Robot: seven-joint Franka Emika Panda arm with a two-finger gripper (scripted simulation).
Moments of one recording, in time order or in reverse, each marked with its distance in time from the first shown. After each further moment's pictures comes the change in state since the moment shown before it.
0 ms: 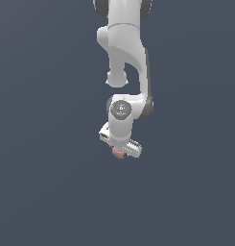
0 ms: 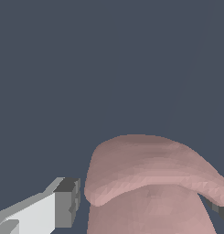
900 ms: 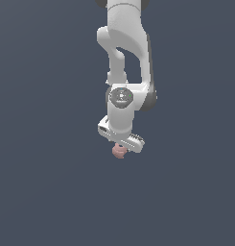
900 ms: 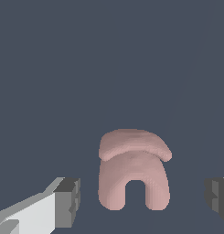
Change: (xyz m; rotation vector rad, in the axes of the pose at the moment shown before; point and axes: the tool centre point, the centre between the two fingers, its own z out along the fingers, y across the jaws) arm 0.001 0.000 -0.050 0.001 0.001 -0.005
